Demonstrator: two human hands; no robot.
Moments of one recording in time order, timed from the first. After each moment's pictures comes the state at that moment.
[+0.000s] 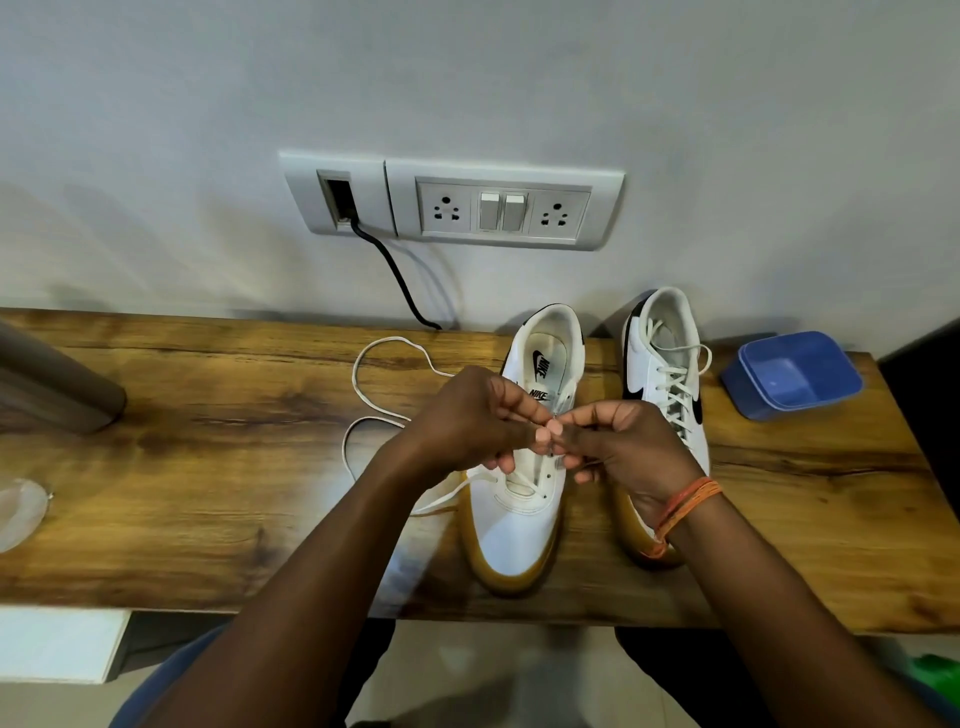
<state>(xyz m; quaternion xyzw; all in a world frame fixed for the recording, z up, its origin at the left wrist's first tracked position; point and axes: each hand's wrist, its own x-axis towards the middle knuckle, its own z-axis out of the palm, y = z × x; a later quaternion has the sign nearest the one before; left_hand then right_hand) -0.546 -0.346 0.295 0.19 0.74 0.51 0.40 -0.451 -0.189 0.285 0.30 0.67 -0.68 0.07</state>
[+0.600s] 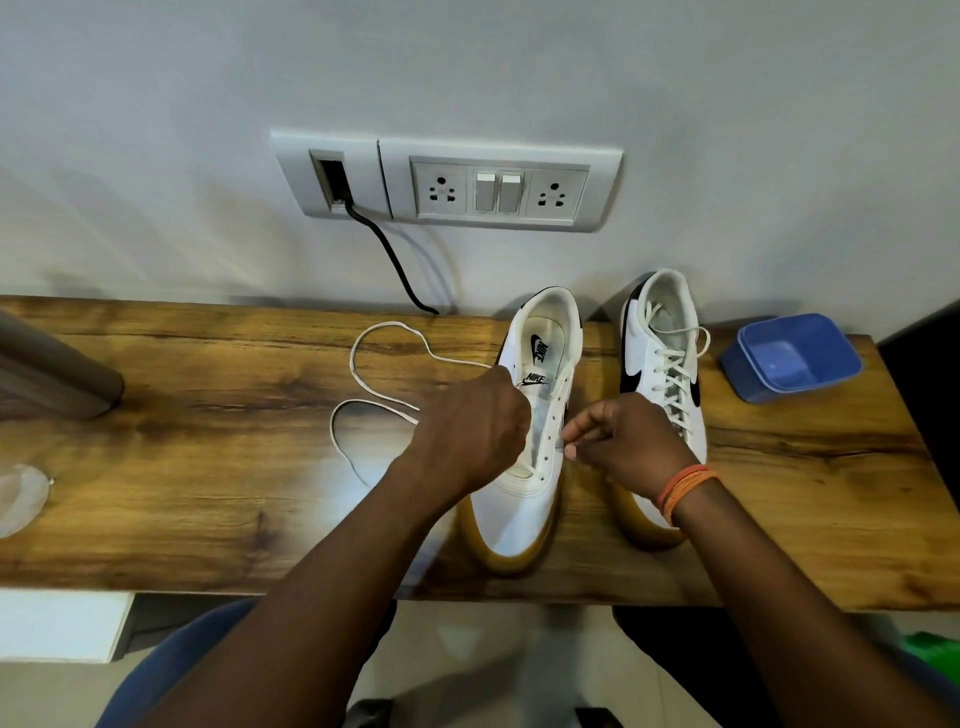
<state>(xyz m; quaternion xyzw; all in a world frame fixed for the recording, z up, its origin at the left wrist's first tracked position) -0.531 -0.341 0.264 0.39 0.91 0.12 0.11 -0.446 -0.174 0.269 0.26 0.85 -0.44 0.13</state>
